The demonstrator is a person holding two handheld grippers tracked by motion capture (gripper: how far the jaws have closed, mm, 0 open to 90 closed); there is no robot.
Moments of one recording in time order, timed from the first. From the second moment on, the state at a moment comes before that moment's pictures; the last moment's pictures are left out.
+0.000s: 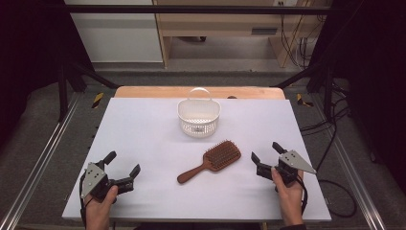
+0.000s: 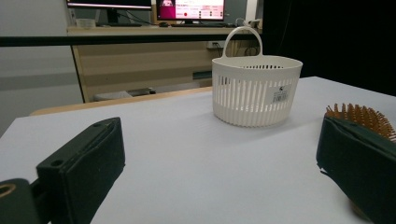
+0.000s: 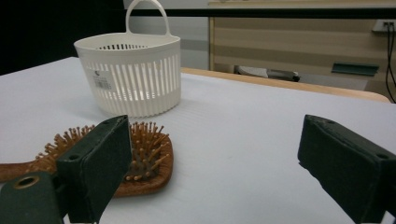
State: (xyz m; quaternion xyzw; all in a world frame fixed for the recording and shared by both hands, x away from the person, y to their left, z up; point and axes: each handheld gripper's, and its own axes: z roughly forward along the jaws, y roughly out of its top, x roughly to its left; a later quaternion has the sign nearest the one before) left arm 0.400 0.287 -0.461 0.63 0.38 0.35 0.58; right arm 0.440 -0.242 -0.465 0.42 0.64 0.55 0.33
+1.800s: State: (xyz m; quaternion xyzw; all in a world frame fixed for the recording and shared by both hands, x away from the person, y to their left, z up) left arm 0.401 0.283 -0.463 0.64 0.39 0.33 0.58; right arm 0.510 -0.198 -0.426 0.47 0.77 0.36 0.25
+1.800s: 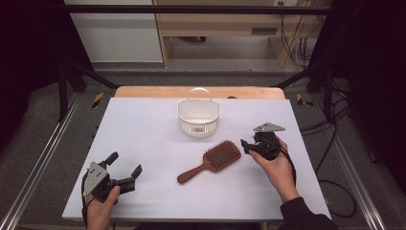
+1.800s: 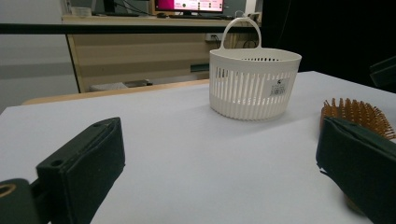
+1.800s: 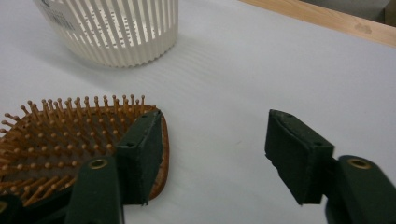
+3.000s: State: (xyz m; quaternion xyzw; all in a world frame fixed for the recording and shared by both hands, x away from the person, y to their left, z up) left arm 0.402 0.279 -0.464 0.65 0.38 0.32 0.57; right arm 0.534 -0.184 -0.451 0.45 0.80 0.35 0.19
